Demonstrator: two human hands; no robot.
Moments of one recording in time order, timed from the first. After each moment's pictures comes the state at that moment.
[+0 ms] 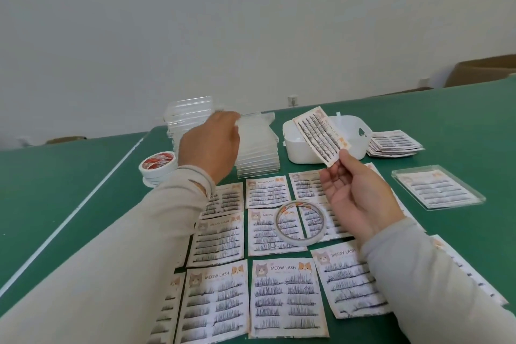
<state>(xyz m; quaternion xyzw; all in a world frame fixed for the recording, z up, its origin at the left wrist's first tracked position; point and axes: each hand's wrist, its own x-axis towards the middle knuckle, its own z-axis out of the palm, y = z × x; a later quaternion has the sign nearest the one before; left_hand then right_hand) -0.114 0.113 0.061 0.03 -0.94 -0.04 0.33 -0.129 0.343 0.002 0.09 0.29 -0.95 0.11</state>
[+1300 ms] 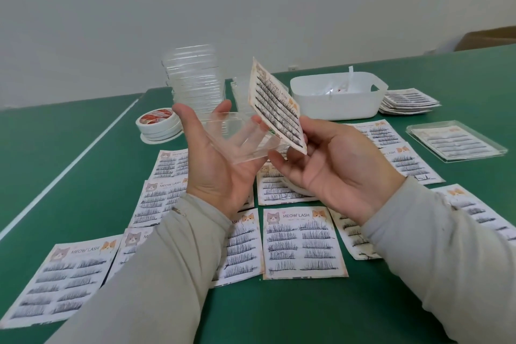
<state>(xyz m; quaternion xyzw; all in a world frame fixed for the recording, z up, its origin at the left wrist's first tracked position) -0.055 0.143 -0.021 -0.05 -0.36 -0.93 0.10 -0.065 0.300 0.012 -0.05 0.35 -0.89 0.29</state>
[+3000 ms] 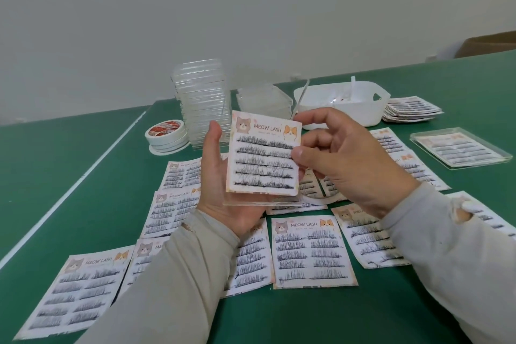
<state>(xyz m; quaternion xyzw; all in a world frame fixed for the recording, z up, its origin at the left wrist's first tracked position) -0.040 0.139 -0.024 0.00 -0.39 -0.92 -0.01 -0.074 0.319 0.008 -0.29 0.65 -0.70 0.07</state>
